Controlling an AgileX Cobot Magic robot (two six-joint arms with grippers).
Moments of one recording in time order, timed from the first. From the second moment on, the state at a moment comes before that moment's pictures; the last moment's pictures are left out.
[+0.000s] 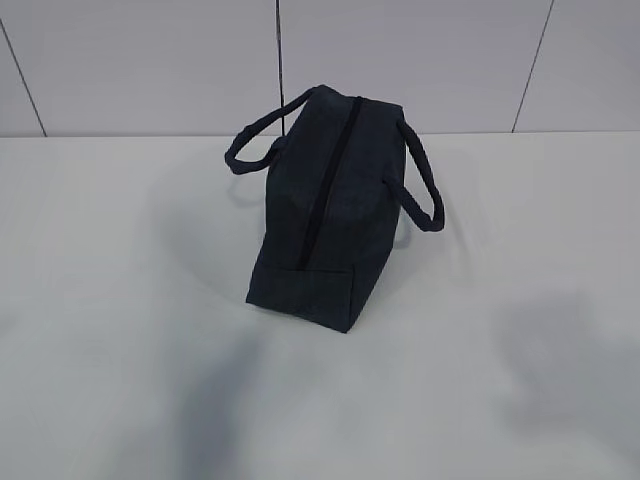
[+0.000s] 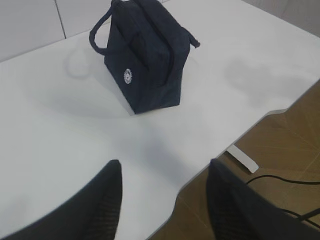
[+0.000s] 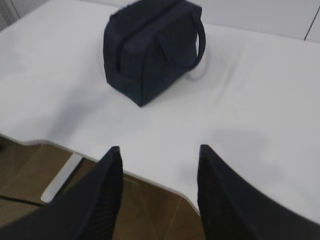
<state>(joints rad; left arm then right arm) -0.85 0.37 -0.90 0.07 1.10 -0.15 0.11 0.23 -0.89 0.35 1.23 -0.28</state>
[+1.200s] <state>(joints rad) -0.85 0.02 -0.52 0.18 1.11 -0.15 0.11 -0.02 -0.50 0.19 1.15 -0.18</state>
